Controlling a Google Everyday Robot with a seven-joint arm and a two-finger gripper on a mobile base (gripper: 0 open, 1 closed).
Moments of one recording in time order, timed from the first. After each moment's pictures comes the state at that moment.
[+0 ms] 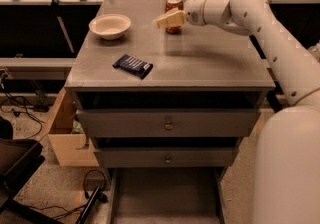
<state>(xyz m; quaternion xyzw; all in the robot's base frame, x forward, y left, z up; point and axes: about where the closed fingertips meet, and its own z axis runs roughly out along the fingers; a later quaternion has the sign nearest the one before) 0.833 -0.045 0.939 -0.40 0.65 0.22 0.60</state>
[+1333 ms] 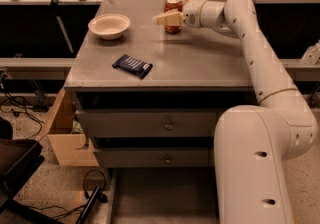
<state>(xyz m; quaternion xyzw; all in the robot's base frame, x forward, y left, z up) 0.889 -0.042 0.904 -0.37 0.66 0.29 0.59</state>
